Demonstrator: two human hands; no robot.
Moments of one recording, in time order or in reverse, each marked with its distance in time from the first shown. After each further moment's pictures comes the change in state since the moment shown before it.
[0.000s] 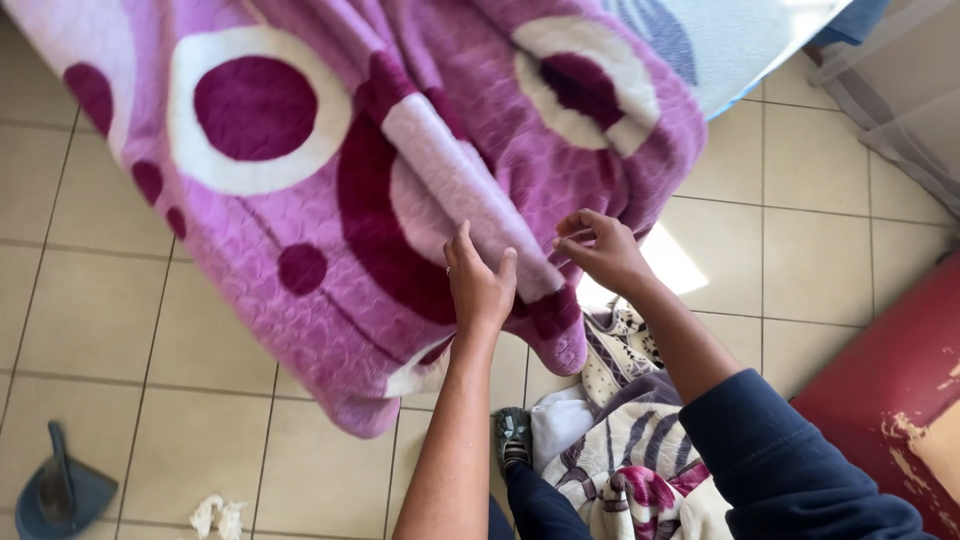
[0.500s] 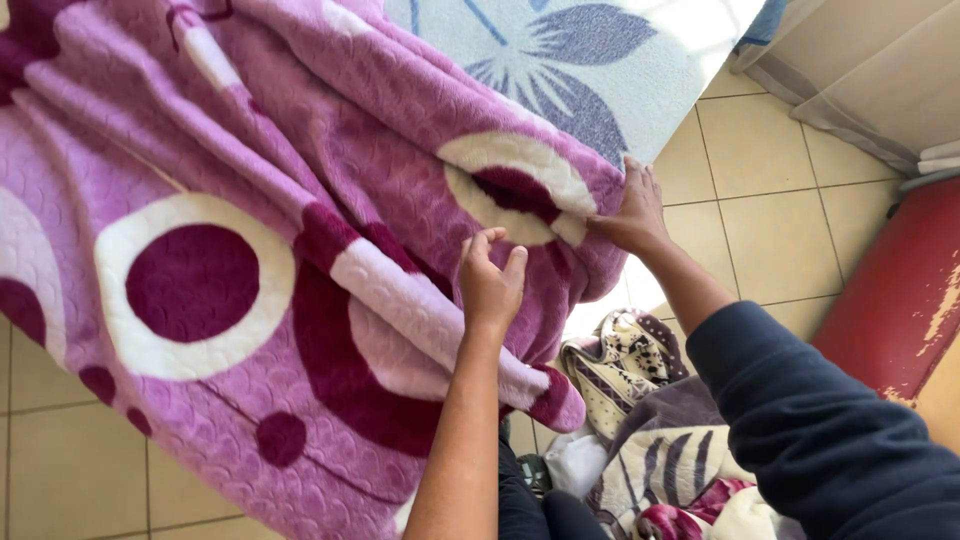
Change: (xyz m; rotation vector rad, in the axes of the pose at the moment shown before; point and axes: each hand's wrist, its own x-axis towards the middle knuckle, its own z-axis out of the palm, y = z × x) left_hand 0.146 0.077 0.081 -0.076 -0.254 -0.032; right_hand 0.150 0.071 -0.125 -0.273 0.633 -0.058
